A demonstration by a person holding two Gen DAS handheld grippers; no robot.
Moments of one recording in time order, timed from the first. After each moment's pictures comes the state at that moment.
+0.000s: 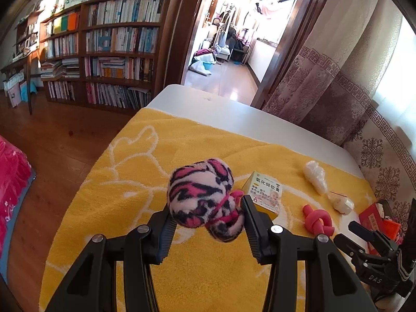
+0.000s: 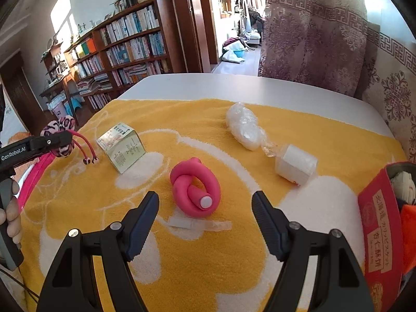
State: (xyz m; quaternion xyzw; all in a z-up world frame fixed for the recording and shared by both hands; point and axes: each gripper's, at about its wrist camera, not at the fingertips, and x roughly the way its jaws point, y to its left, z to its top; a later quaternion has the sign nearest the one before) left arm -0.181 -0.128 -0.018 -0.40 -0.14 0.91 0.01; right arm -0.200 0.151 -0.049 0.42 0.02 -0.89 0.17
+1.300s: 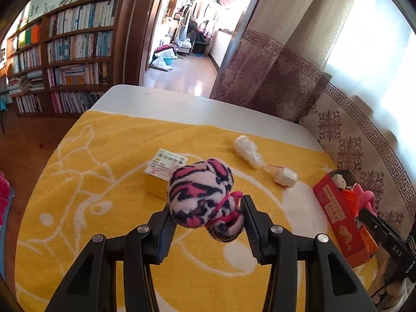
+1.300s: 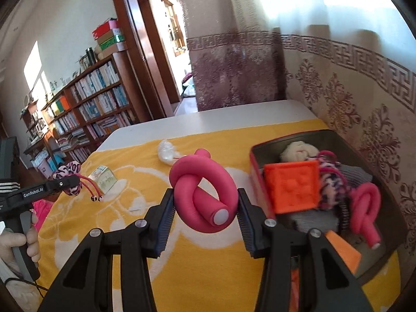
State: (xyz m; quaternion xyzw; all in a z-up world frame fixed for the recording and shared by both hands) left arm -0.155 -0.027 0.013 -0.40 -0.11 0.90 0.12; right arm -0.094 0.296 0.016 0.33 -0.09 -0.94 0.06
